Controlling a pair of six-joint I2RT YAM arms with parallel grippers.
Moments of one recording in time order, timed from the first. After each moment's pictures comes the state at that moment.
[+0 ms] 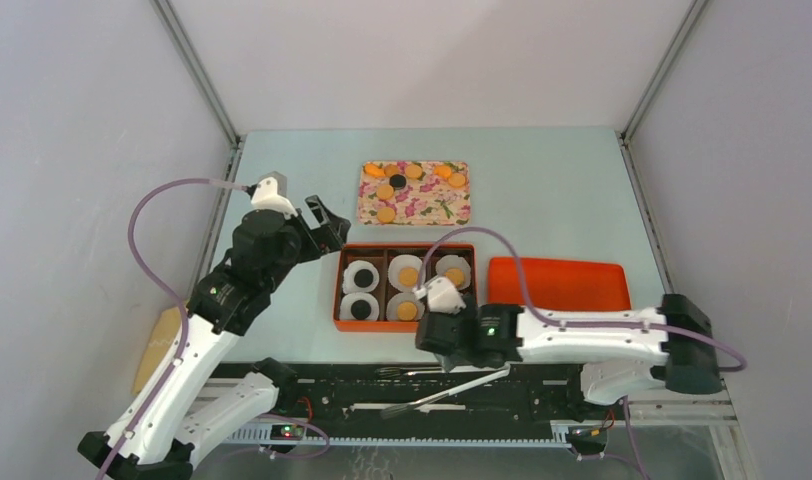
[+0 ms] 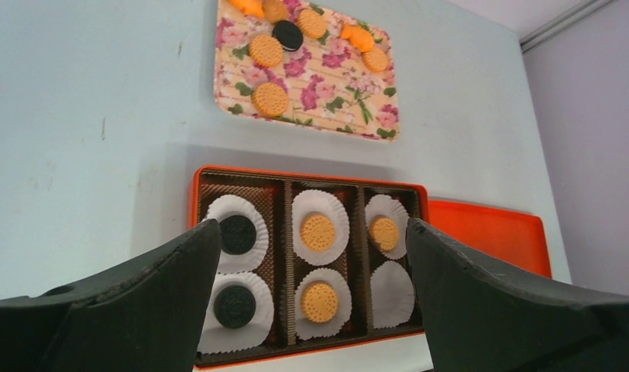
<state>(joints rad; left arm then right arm) -0.49 0.79 0.99 -0.57 -0.21 -0.60 1.39 1.30 1.01 -0.93 0.50 0.72</state>
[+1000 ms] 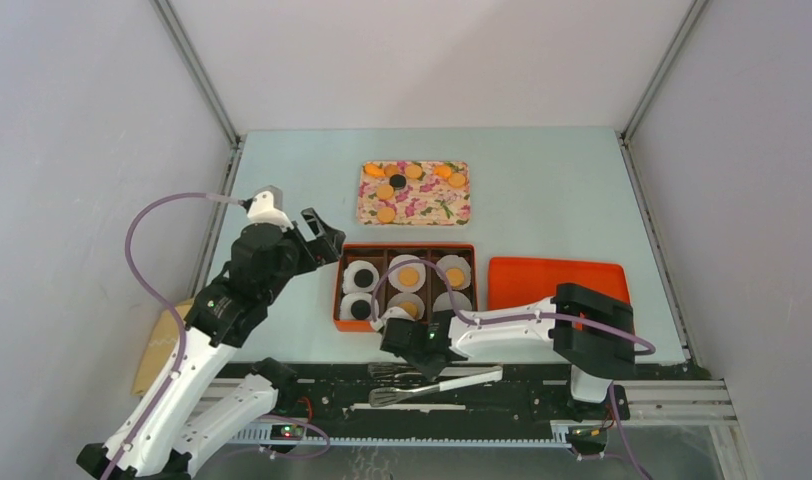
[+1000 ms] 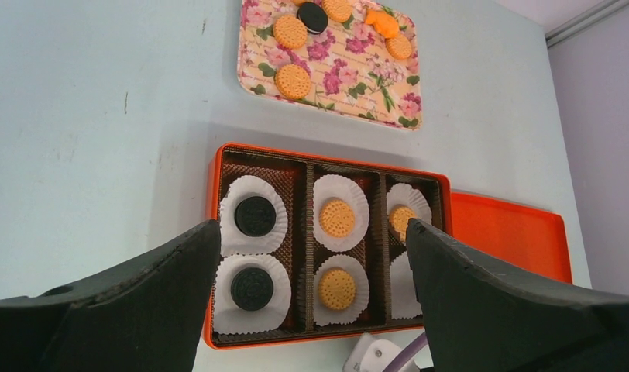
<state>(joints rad) -0.49 0.72 0.91 -0.62 -0.24 -0.61 1.36 1.75 1.03 -0.60 0.16 0.44</state>
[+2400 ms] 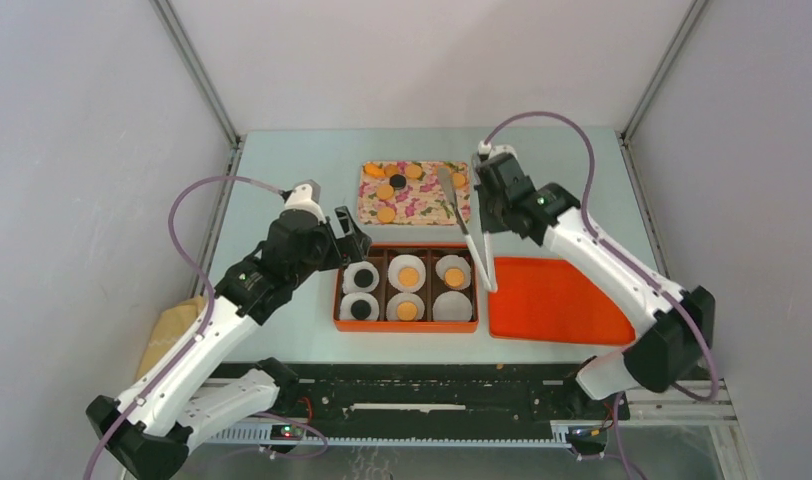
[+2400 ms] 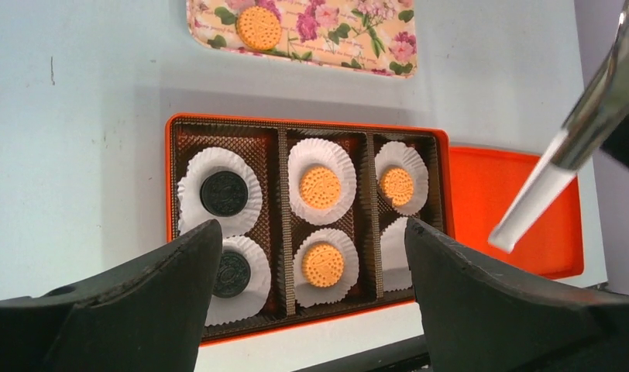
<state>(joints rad) -0.59 0.87 0.92 -0.59 -0.21 -0.64 0.66 1.40 1.32 -0.80 0.31 0.35</state>
